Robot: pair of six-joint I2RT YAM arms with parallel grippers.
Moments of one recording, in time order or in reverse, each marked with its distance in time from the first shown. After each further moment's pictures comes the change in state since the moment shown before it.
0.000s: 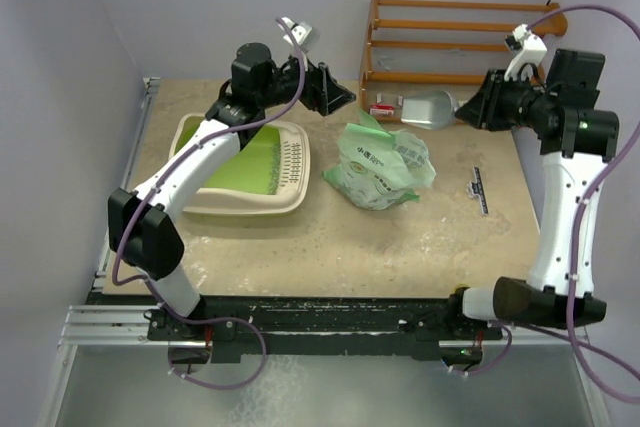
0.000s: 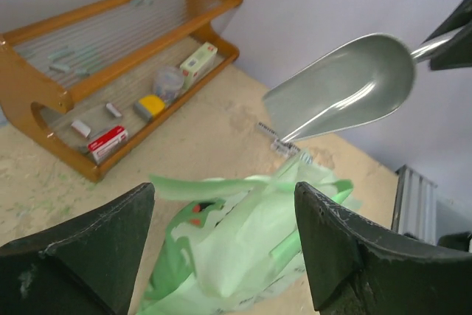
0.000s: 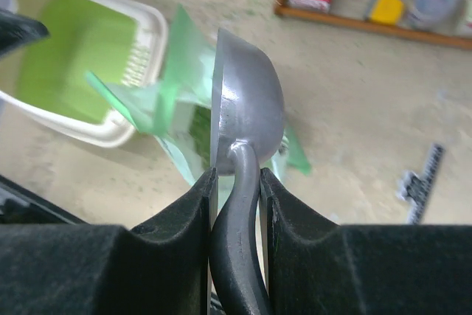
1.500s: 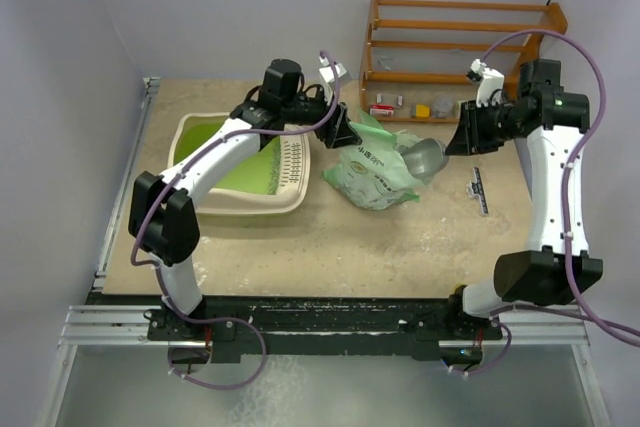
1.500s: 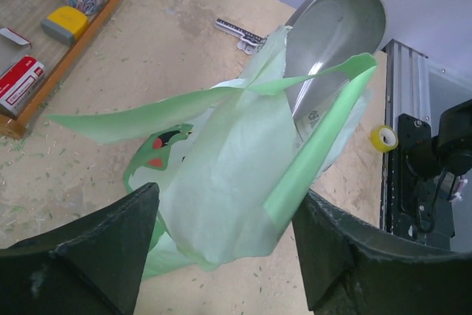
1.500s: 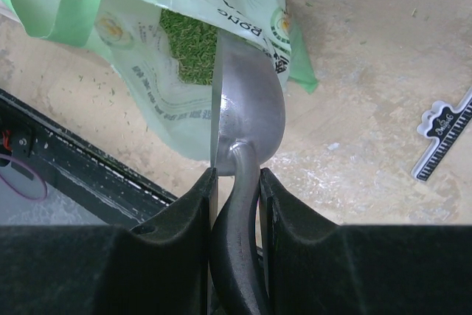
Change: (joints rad) left arm -0.043 0.125 0.036 -0.298 0.222 0.334; right arm 0.018 0.088 -0.089 -0.293 0.053 -0.307
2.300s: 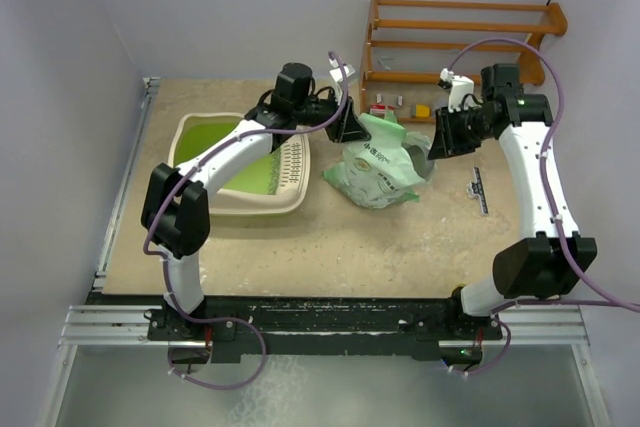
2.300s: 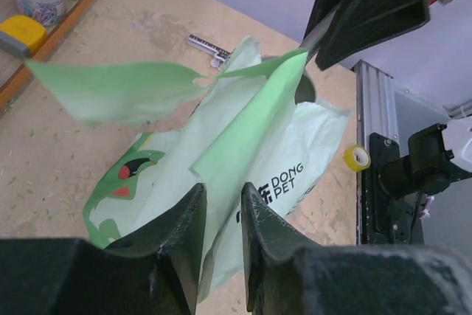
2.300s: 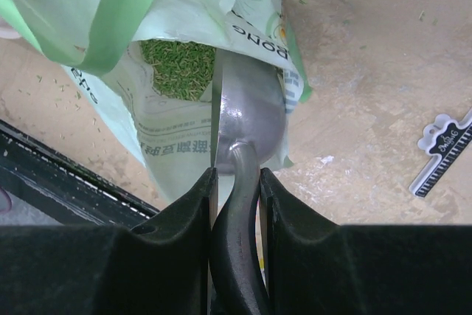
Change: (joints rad) left arm -0.027 0.091 0.010 0.146 0.048 -0.144; right arm 0.137 0.046 -0.126 0.159 0.143 0.068
